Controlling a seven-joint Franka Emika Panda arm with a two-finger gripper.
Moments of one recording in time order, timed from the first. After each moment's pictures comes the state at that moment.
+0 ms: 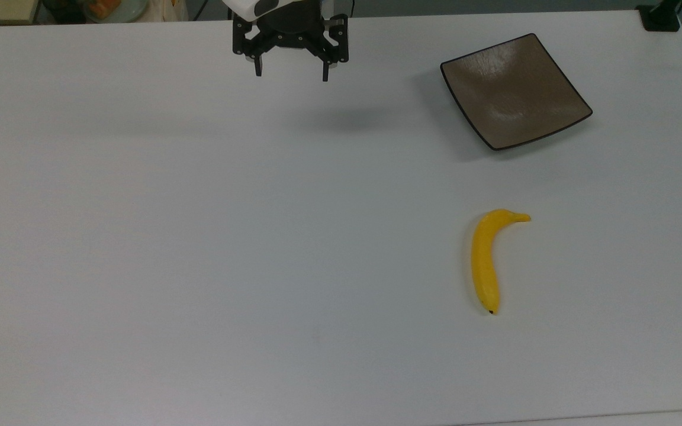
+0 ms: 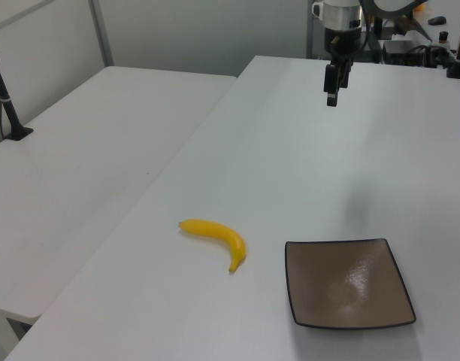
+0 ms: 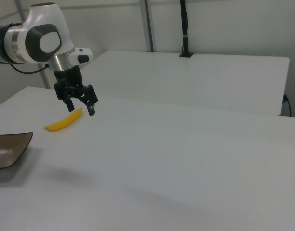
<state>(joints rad) 0.17 0.05 -0.01 -1.77 -0.06 1.83 0.14</state>
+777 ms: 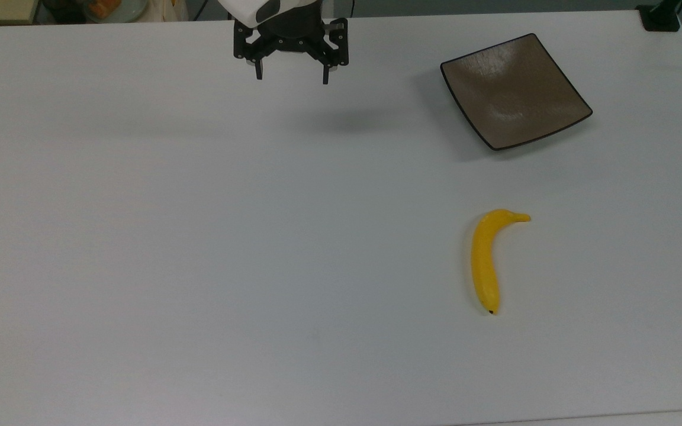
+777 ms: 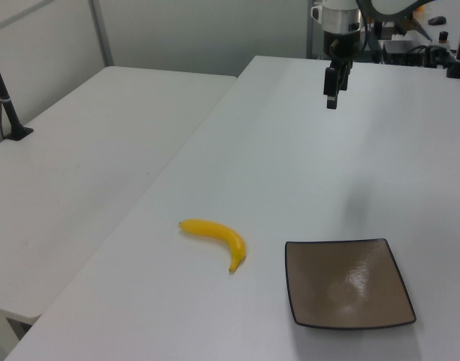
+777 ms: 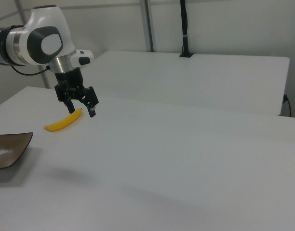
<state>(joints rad) 0.17 0.05 -0.01 -1.77 -0.06 1.83 0.13</state>
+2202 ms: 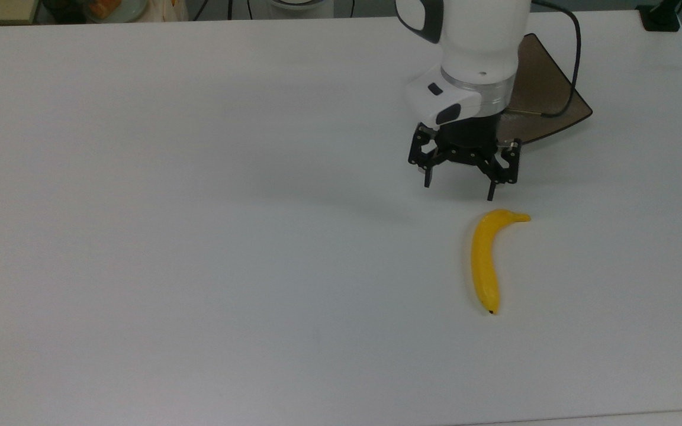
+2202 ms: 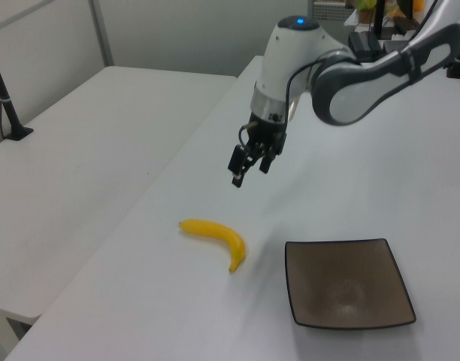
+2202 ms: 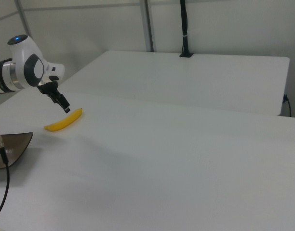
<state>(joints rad) 0.35 0.47 0.15 -1.53 -0.17 2.31 0.83</state>
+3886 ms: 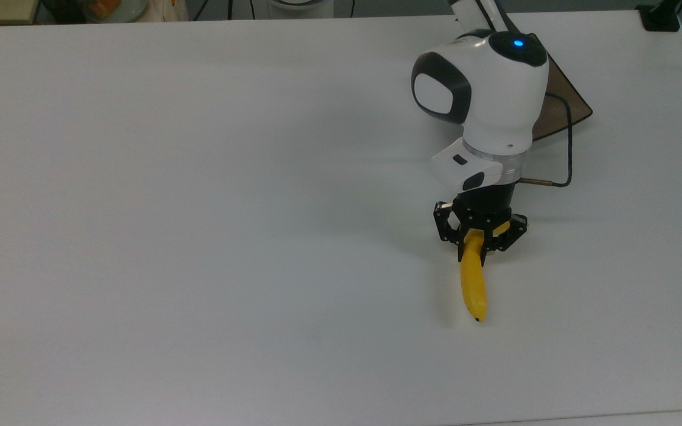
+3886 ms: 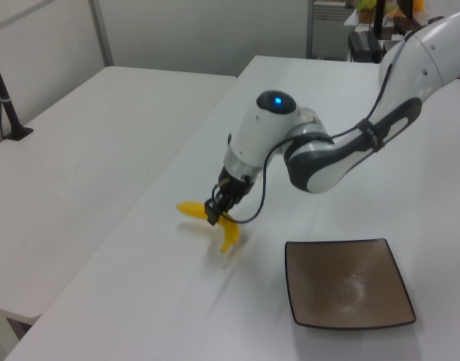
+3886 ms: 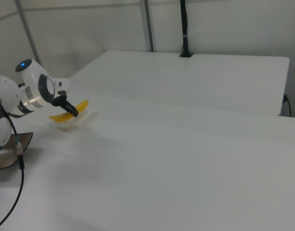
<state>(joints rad) 0.38 0.76 0.15 -1.33 -0.44 2.49 0.97</state>
